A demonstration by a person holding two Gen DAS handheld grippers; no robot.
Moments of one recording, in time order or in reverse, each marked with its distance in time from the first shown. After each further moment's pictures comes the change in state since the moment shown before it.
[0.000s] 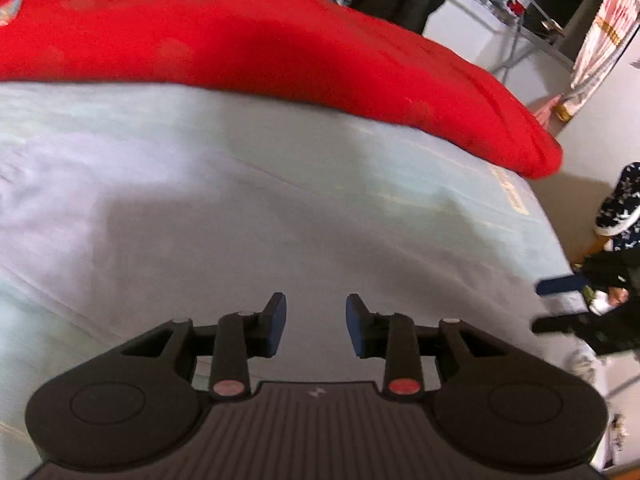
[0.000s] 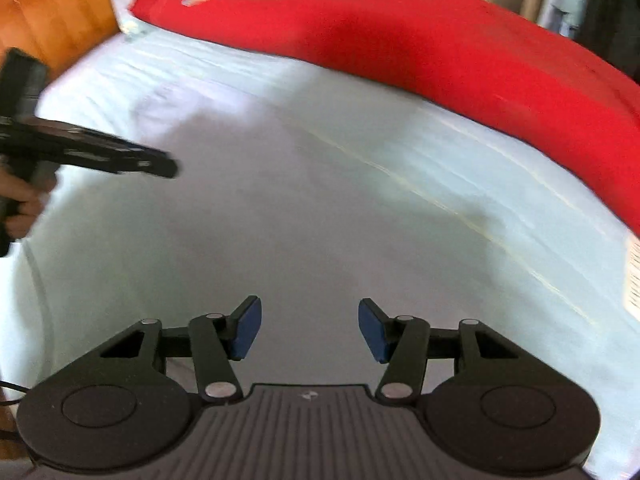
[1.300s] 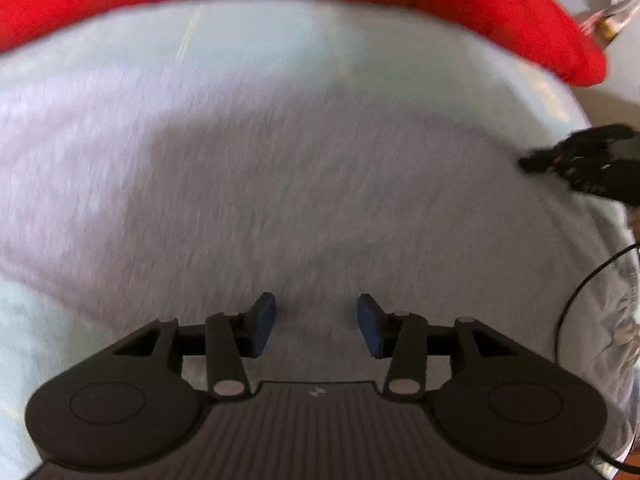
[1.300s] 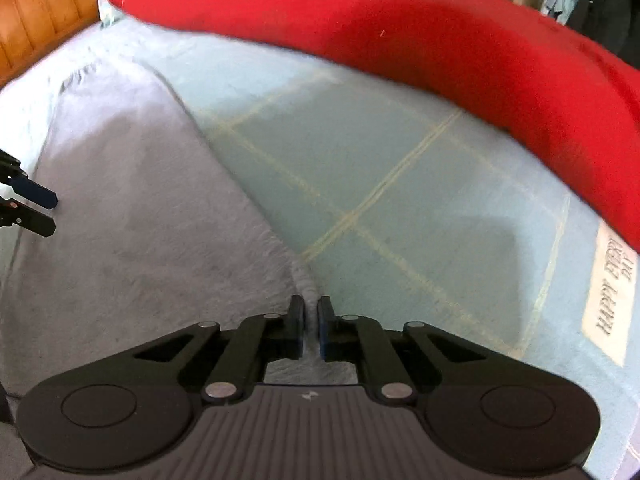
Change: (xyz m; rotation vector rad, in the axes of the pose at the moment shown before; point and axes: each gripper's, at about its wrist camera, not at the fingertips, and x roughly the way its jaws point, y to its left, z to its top) left arm 0.074 -0.065 -0.027 0.033 0.254 0.197; right arm 0.075 -0.152 -0.025 -0.096 -0.037 -0.003
